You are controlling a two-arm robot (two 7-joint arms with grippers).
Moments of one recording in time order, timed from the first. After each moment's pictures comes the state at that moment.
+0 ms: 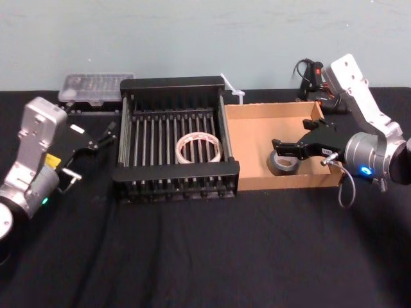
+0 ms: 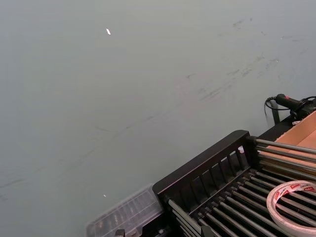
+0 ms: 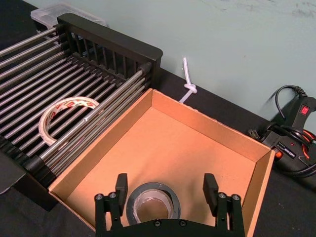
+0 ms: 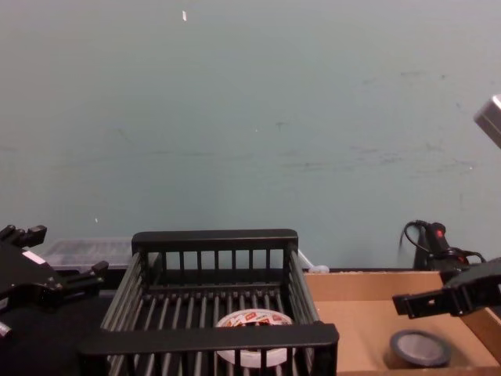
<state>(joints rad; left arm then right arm) -0.20 0.60 0.45 -1.41 -0.25 -0.12 0.03 0.38 0.48 -0.42 -1.44 0.30 0.51 0.35</state>
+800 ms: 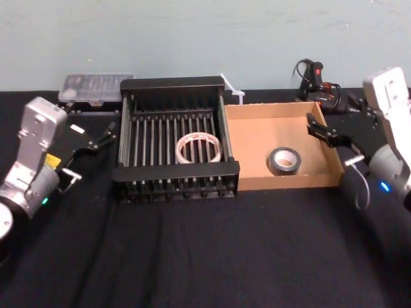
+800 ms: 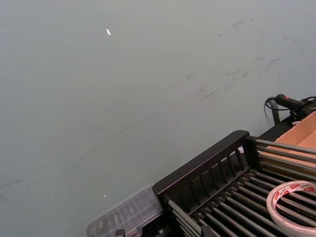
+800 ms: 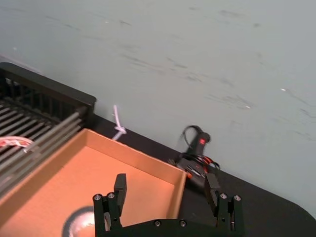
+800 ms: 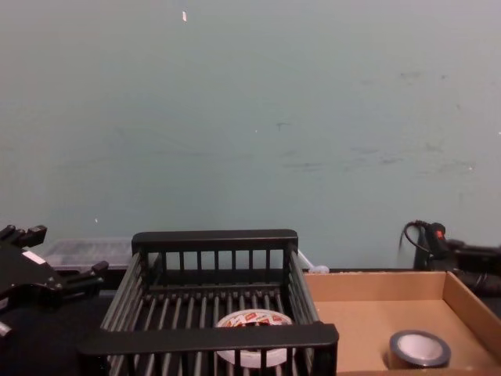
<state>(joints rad) -0.20 0.60 0.45 -1.41 -0.25 -0.12 0.03 0.15 0.44 -0.28 -1.60 0.15 0.19 0.08</state>
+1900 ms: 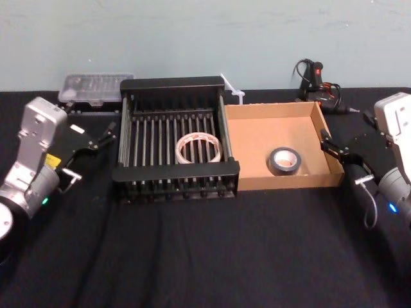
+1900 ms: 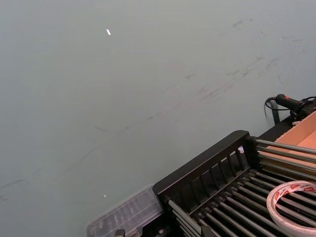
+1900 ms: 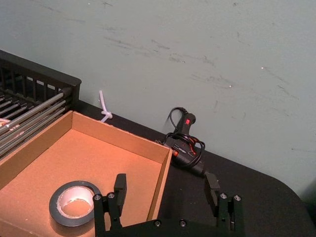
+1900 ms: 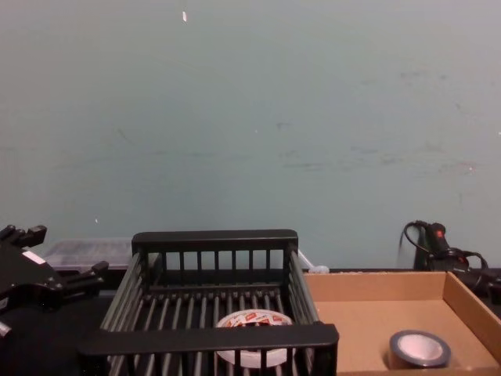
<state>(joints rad) -0.20 0.60 0.45 -1.41 -0.25 -0.12 0.03 0.05 0.43 -0.23 -1.60 0.11 0.13 0.03</state>
